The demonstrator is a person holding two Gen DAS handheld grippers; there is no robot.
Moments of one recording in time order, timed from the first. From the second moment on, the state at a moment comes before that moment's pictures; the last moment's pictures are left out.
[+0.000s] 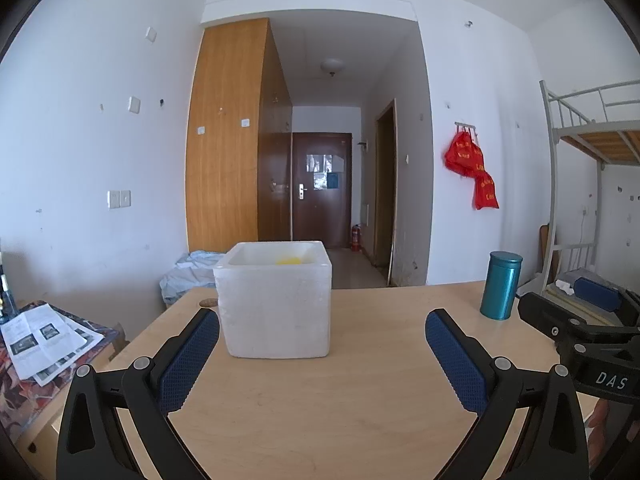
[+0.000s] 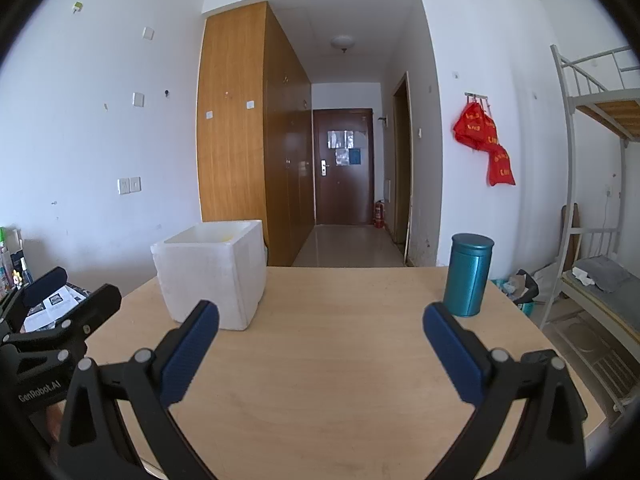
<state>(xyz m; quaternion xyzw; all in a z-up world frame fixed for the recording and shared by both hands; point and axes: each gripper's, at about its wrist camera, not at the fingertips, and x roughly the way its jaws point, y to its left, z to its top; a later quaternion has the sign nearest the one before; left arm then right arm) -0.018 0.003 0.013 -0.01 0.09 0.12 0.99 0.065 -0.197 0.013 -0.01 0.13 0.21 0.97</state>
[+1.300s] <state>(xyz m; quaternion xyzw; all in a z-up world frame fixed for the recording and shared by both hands) -0.017 0.006 0.012 -0.02 0.09 0.14 0.99 0.064 -0.203 0.011 -0.02 0.13 0.20 0.97</state>
